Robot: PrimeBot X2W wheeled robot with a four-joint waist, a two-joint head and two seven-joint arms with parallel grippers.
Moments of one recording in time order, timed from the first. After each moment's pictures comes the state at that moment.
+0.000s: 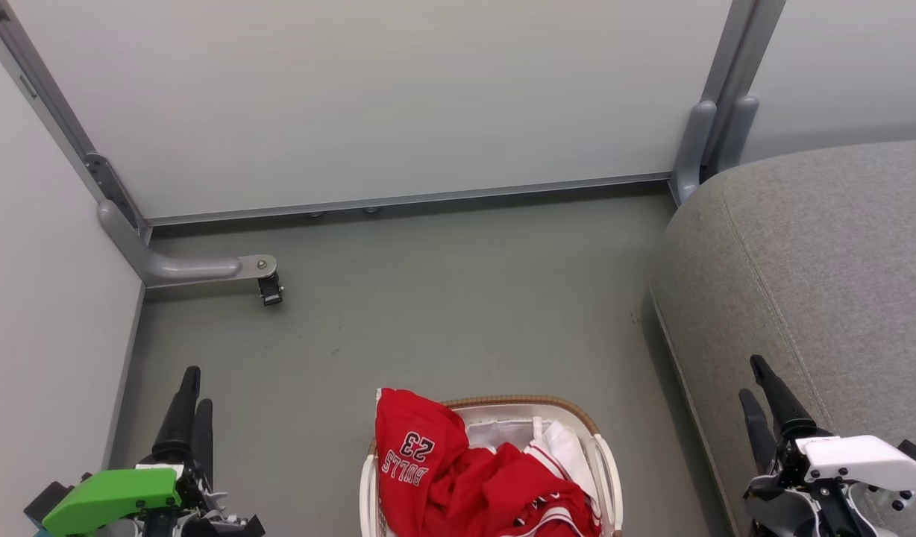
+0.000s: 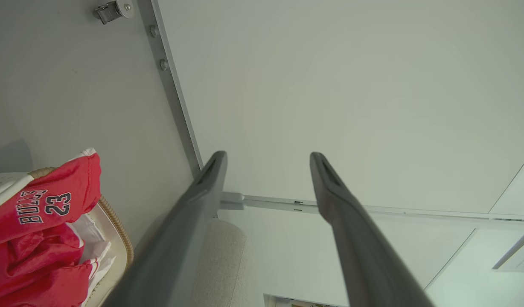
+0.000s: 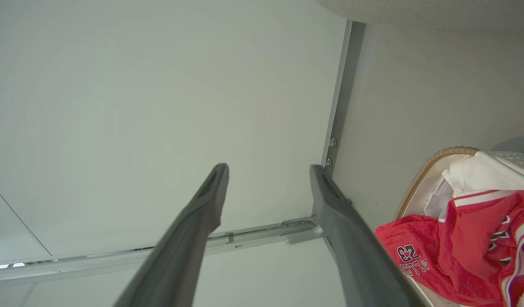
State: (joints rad) left arm -0.06 0.04 0.10 0.30 -1.61 -0.12 0.10; right arm -0.07 -0.03 -0.11 0.30 1.61 0.13 0.10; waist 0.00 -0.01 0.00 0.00
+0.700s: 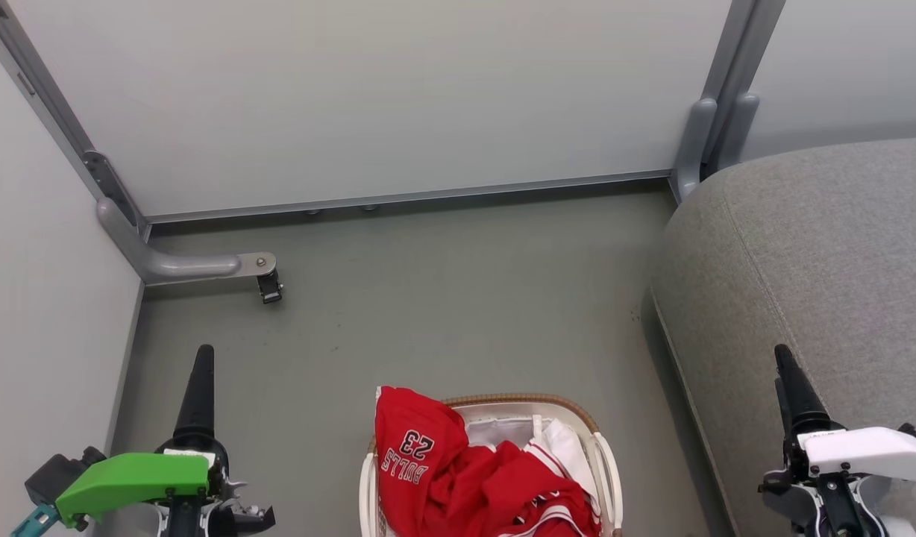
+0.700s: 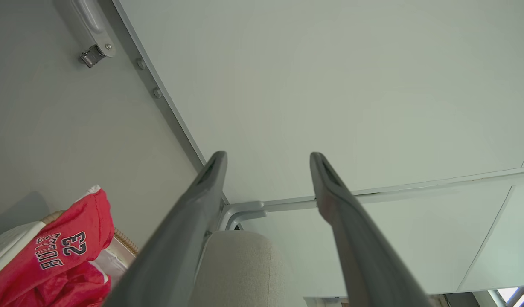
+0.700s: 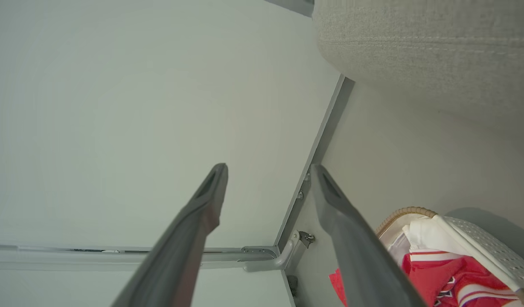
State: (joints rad) left arm -0.06 0.04 0.03 0.22 -1.41 -0.12 0.01; right arm -0.07 -0.03 -0.13 0.27 1.37 0.13 0.01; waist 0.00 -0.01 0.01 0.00
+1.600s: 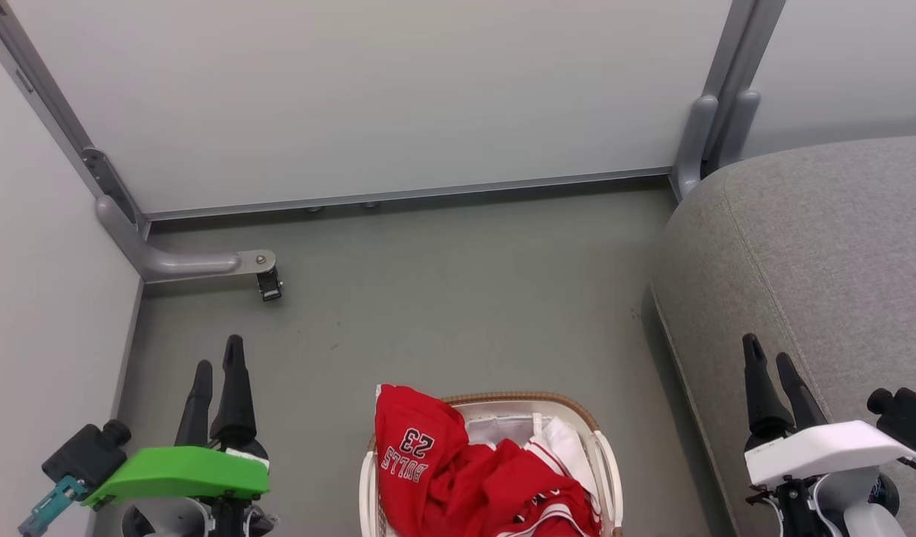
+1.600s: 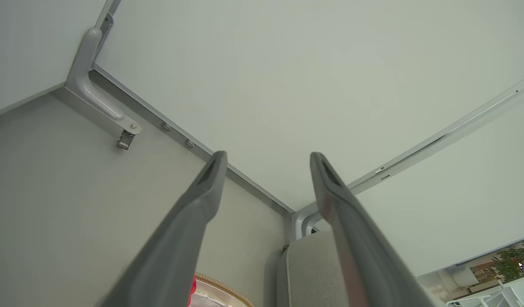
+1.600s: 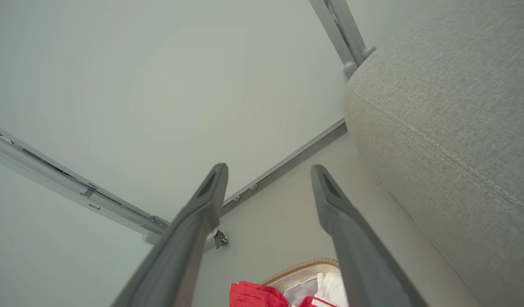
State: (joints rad) left arm -0.04 0.04 -0.04 0.14 -0.93 -0.09 -0.09; right arm -0.04 -0.04 -0.06 0.16 0.77 0.13 -0.09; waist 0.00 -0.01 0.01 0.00
